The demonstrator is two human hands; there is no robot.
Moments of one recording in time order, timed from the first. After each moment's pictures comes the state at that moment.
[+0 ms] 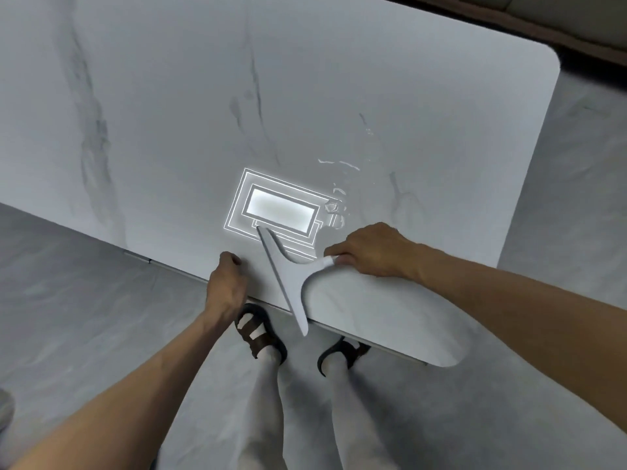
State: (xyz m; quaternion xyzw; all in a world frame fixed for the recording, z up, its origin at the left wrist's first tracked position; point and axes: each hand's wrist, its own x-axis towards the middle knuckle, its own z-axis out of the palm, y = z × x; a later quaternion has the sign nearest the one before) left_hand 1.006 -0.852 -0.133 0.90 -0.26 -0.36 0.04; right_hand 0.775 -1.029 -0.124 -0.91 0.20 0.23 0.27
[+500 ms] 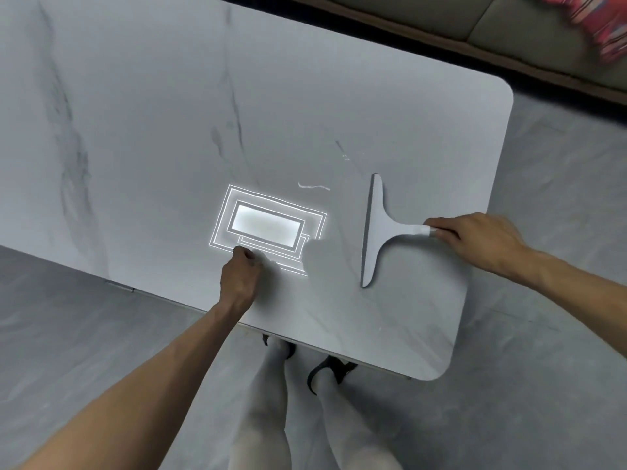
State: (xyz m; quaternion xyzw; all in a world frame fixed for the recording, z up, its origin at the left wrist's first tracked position) left_hand 0.983 -0.923 -0.126 0.88 -0.25 -0.39 0.13; right_hand 0.621 -1.114 -0.076 -0.86 0.46 0.18 0.16
